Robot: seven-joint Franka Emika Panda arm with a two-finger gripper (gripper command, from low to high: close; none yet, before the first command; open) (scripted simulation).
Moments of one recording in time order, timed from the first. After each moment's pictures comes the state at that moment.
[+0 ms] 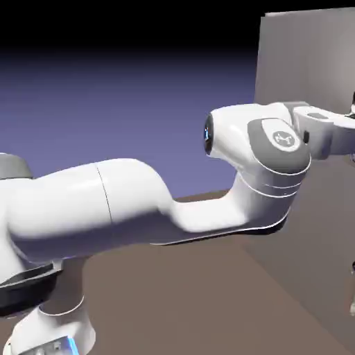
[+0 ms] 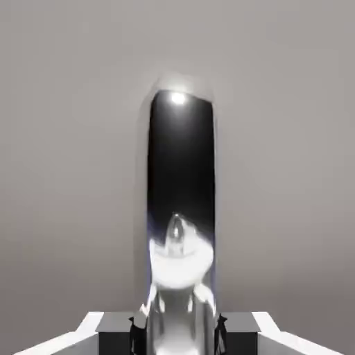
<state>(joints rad) 0.98 -1.14 -1.20 -2.09 -2.26 2.91 2.02</state>
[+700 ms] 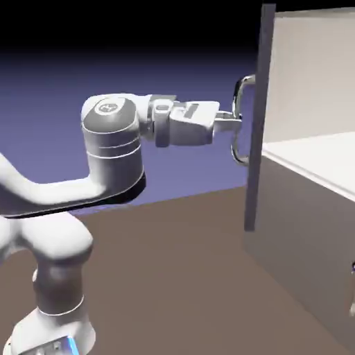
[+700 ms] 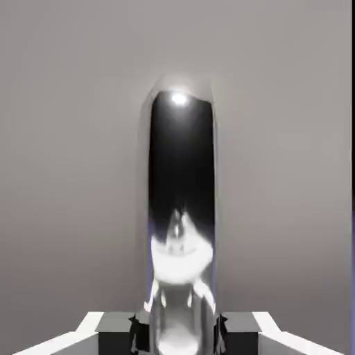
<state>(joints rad) 0.31 -1.38 -0.54 -2.78 -1.97 2.37 2.18</state>
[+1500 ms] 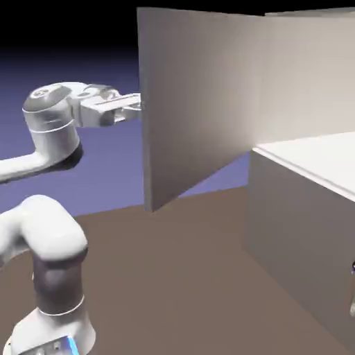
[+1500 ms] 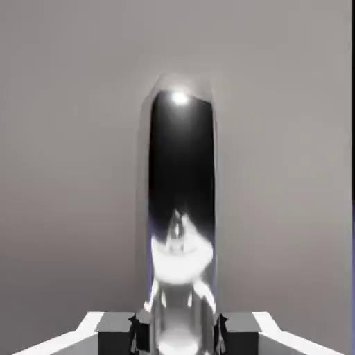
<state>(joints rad) 0.22 -1.51 0.33 -2.88 -1.18 1.83 2.17</state>
